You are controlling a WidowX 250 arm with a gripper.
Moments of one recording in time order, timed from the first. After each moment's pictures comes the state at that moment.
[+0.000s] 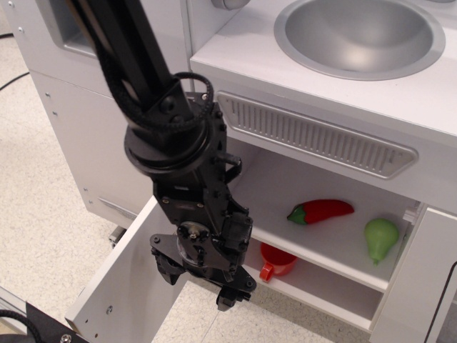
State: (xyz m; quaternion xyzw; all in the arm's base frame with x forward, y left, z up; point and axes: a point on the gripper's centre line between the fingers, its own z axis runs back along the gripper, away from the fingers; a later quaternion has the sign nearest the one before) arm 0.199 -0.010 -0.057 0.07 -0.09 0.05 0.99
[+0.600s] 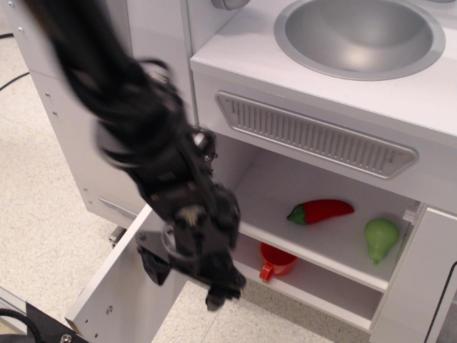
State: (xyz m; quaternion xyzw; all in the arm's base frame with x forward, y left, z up) arm 0.187 -0.004 -0.032 0.06 -0.08 0.06 0.99
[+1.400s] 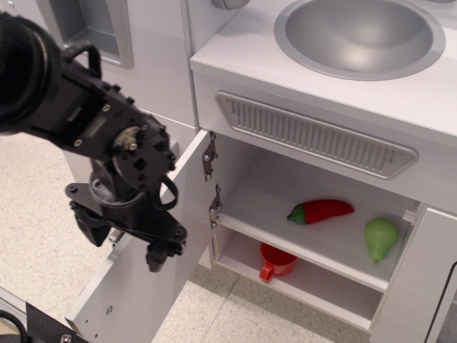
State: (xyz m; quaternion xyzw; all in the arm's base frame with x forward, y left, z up) arm 0.173 0.045 0.015 0.10 -0.08 0.08 0.99
